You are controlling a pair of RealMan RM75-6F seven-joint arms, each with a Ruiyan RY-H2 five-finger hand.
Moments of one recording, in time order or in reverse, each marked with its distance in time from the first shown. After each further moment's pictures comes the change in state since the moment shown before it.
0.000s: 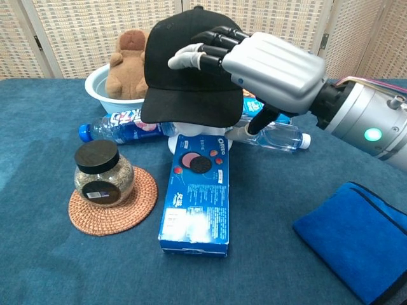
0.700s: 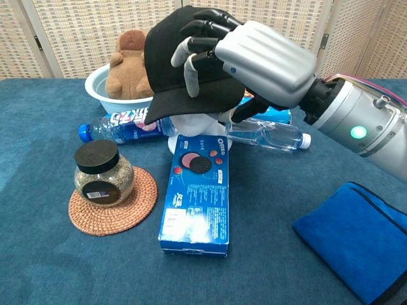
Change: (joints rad) left arm -0.001 -0.003 -0.001 0.010 -0.004 -0.002 -0.008; right arm 0.056 -0.100 -0.027 0.202 -0.019 0.166 0.135
